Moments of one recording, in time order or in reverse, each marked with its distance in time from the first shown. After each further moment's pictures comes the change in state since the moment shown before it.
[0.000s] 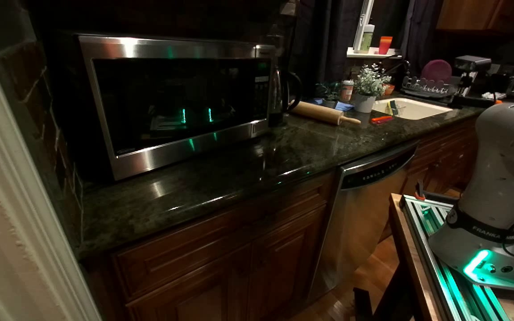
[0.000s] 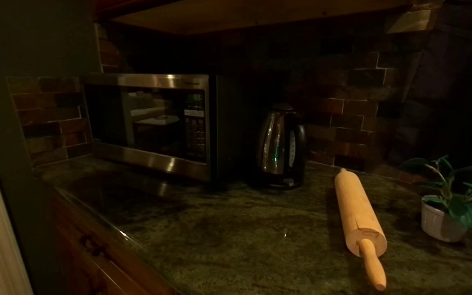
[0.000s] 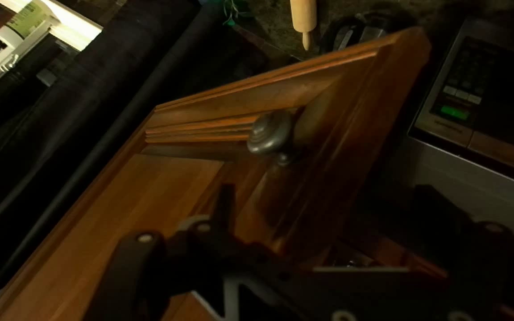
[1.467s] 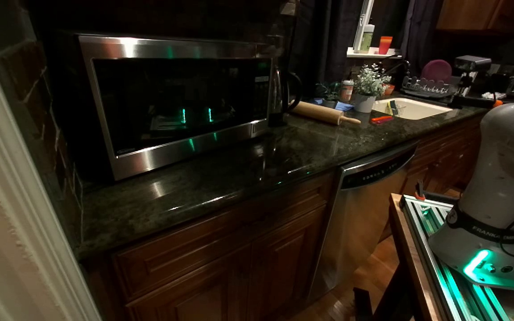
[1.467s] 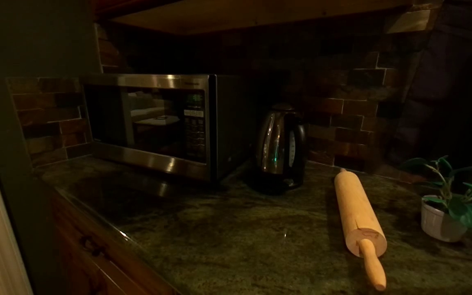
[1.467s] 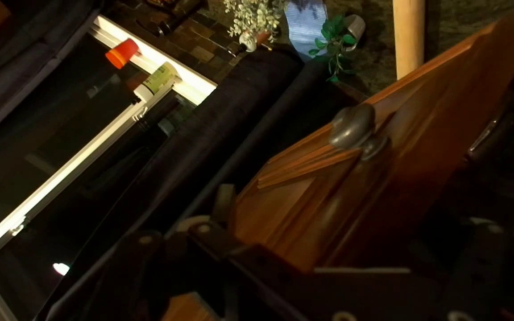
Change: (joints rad) arm -0.117 -0.027 0.030 0.033 -0.146 -0.171 -0.097
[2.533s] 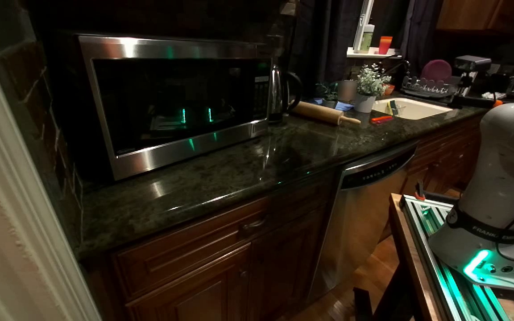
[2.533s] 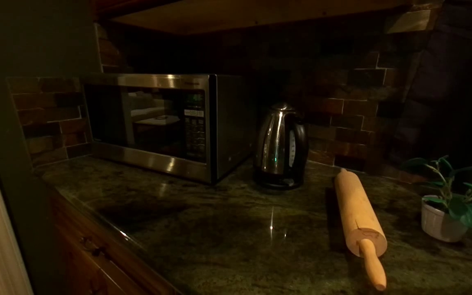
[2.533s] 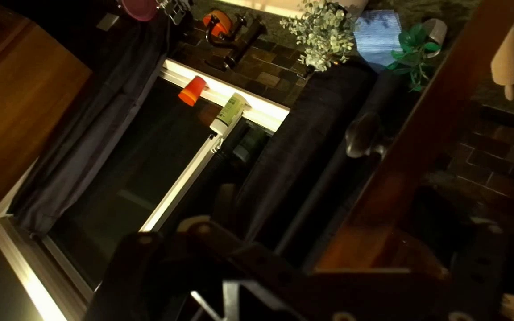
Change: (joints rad) arm 0.015 -0.254 -0.082 -0.128 -0.164 -0.020 -0.001
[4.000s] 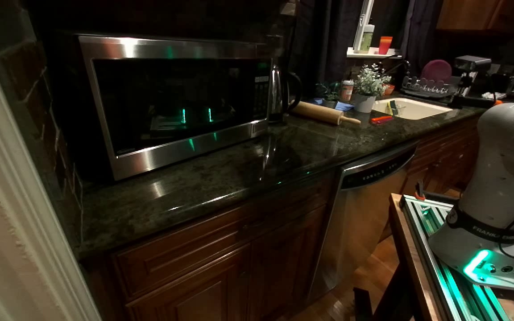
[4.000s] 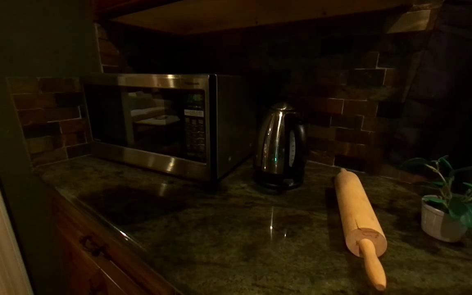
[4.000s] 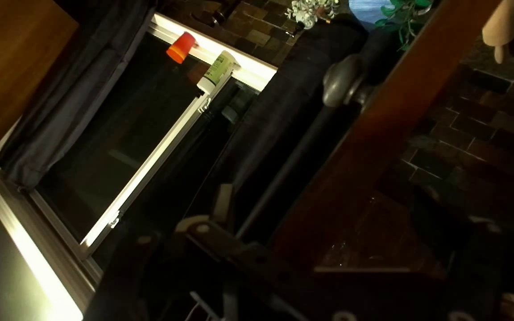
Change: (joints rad) arm 0.066 0.089 0.032 -0.025 -0.035 0.058 0.096
